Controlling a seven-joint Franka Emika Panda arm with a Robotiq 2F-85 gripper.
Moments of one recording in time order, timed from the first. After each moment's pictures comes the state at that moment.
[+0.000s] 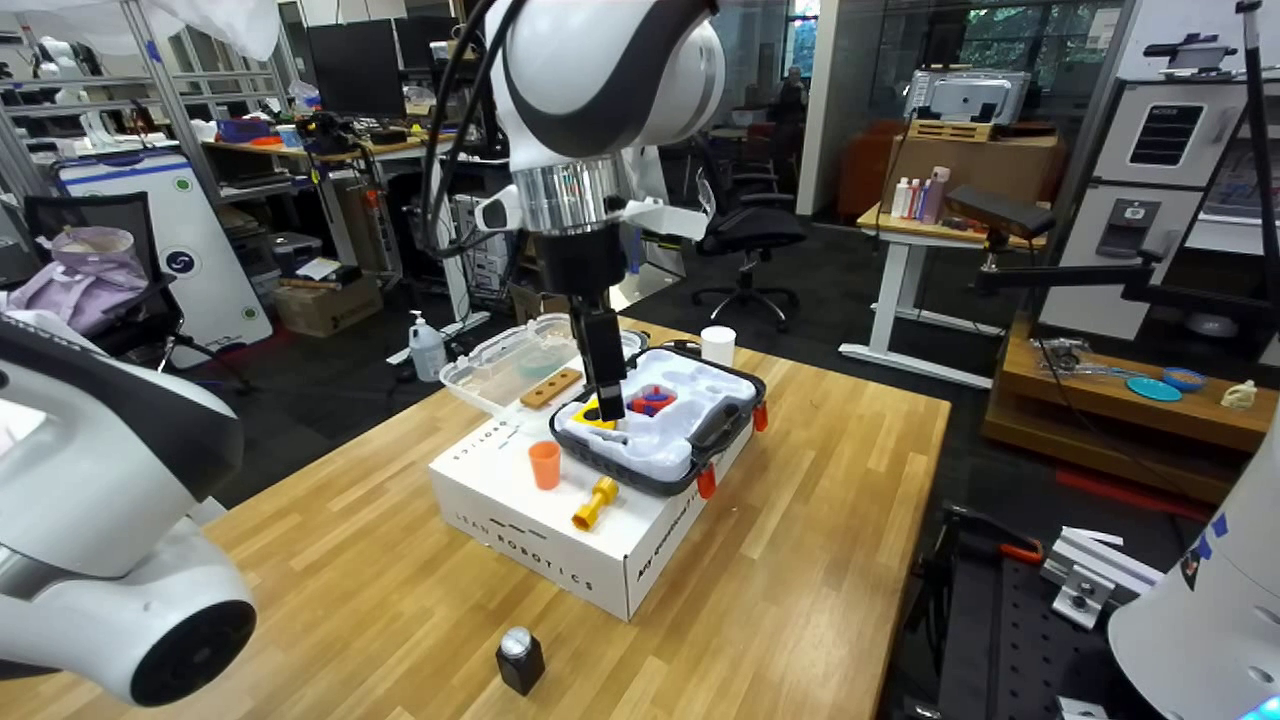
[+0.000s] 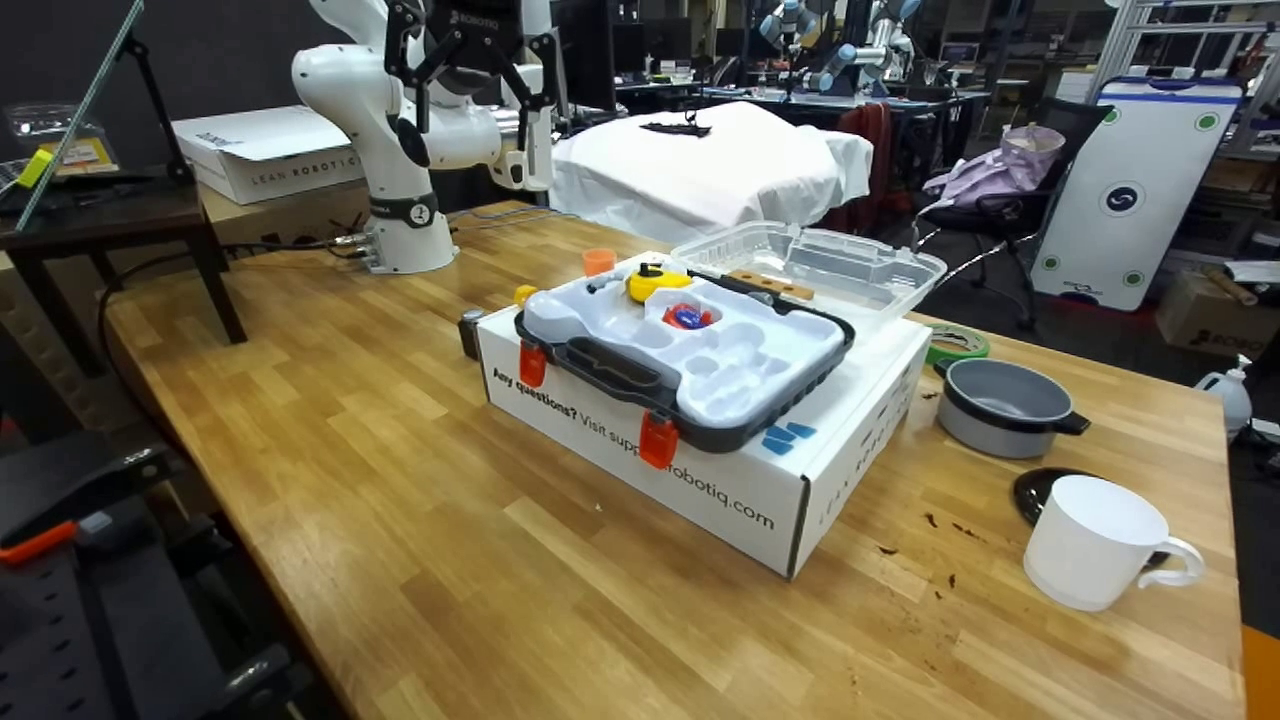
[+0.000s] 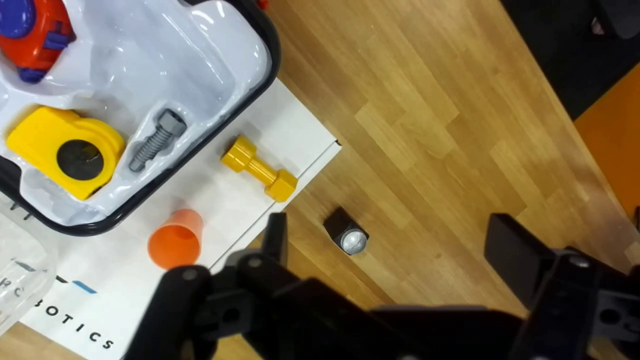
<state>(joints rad) 0.08 0.18 0.11 -2.05 0.10 2.09 -0.73</state>
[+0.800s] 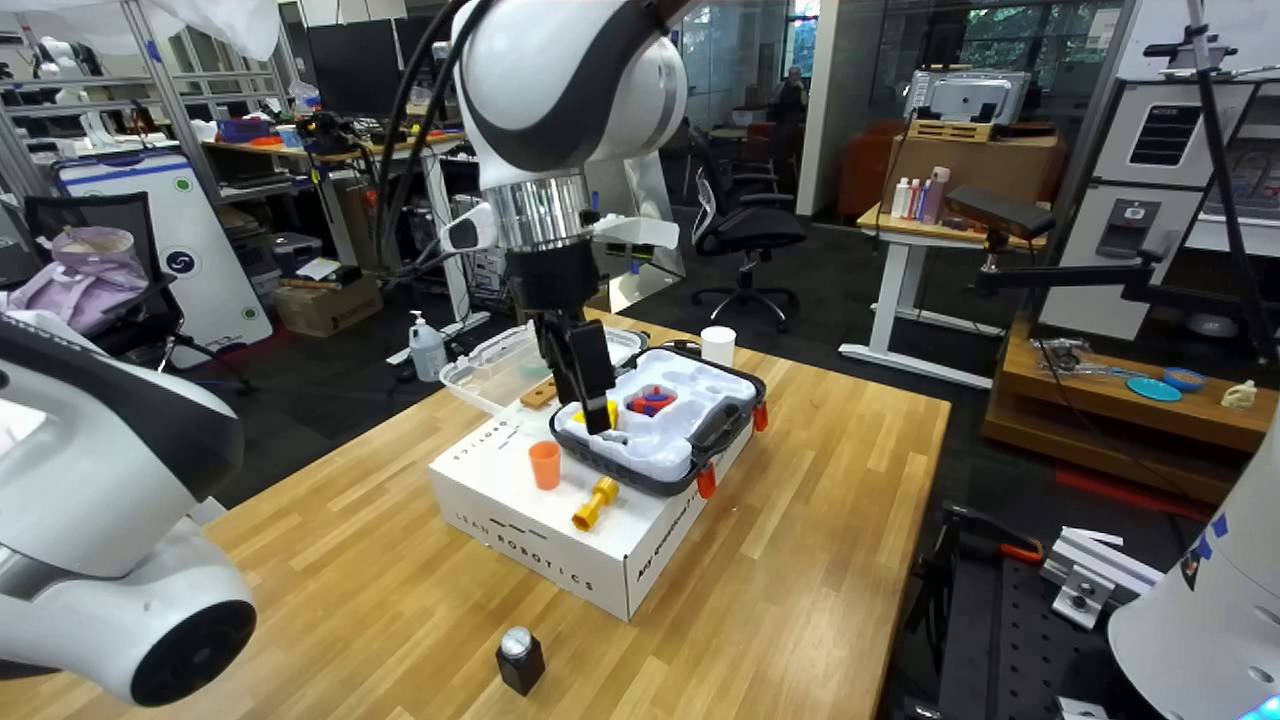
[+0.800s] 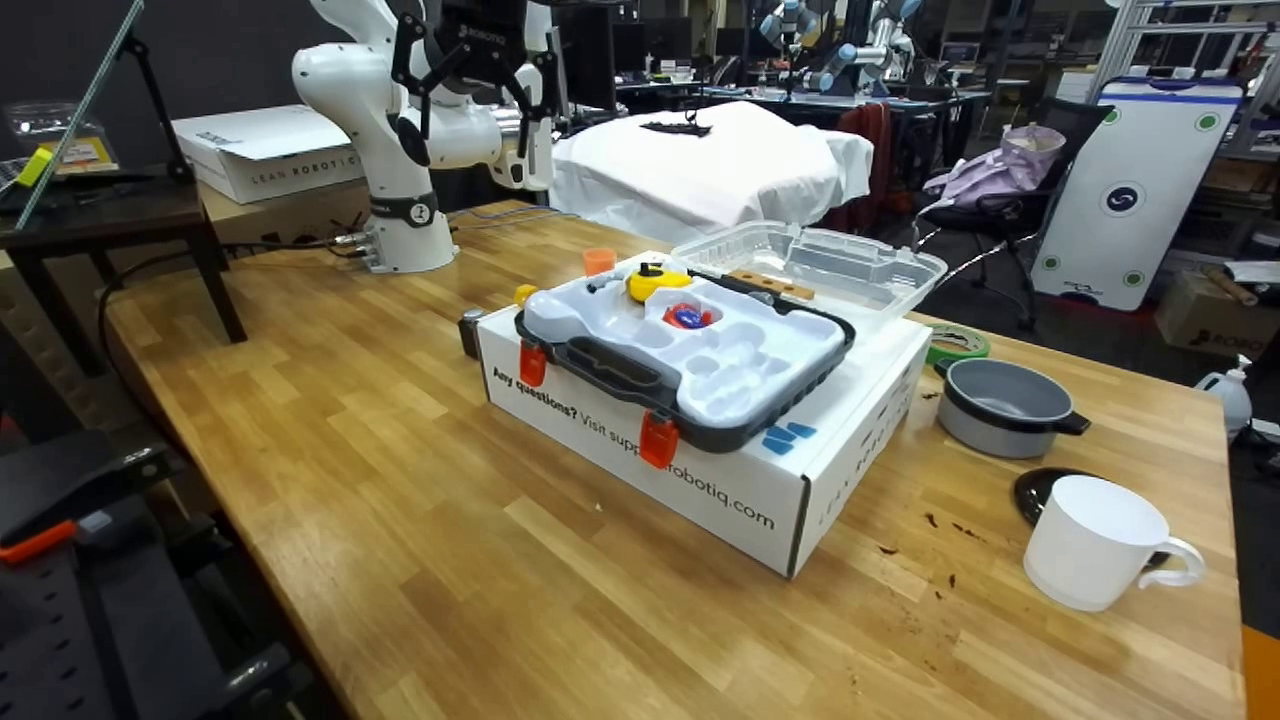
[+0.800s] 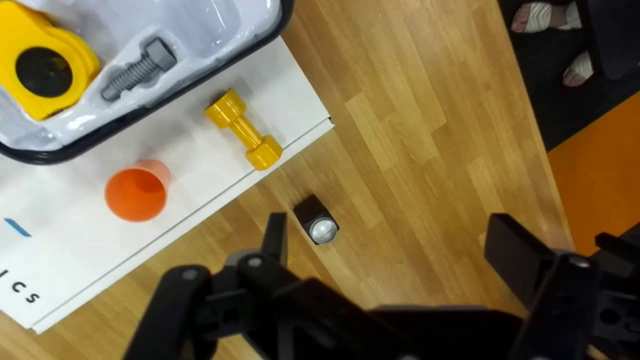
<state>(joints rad) 0.08 0.27 0.13 -1.95 0.11 2.04 -0.91</state>
